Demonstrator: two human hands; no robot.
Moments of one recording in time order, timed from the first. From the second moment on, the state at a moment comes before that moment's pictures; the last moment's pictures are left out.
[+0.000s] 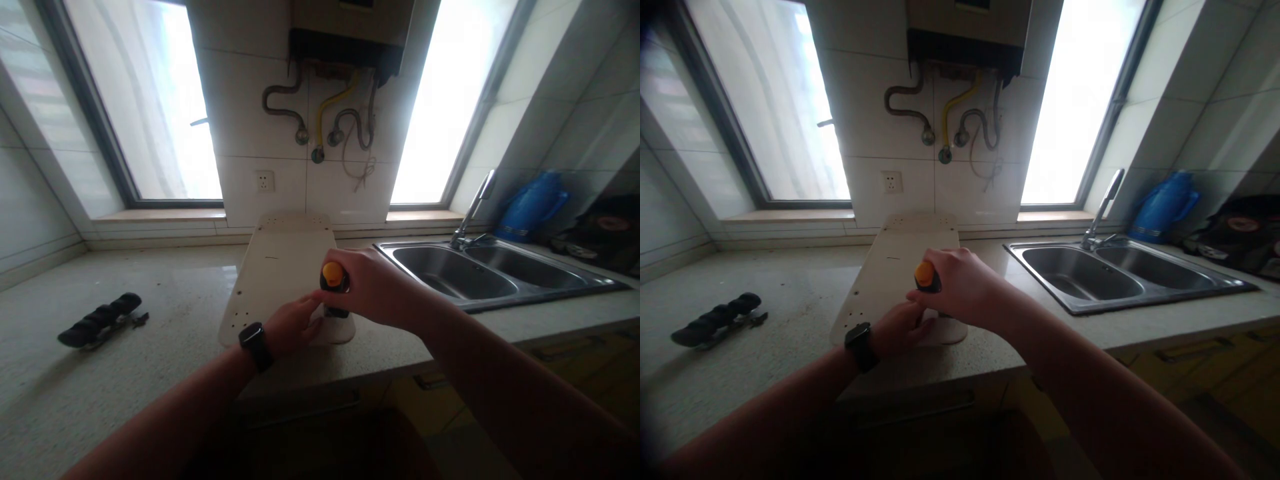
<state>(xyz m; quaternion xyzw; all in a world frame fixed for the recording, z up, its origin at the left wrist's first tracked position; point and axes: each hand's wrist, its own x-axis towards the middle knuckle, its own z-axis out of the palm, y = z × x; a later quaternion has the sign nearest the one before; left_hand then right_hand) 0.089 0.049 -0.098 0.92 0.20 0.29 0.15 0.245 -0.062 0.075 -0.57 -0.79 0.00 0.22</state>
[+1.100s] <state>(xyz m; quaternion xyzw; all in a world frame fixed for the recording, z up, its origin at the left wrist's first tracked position) 0.093 0.050 -0.088 0.88 0.14 0.33 0.29 0.280 -0.053 0.085 -0.40 -0.89 0.14 0.16</state>
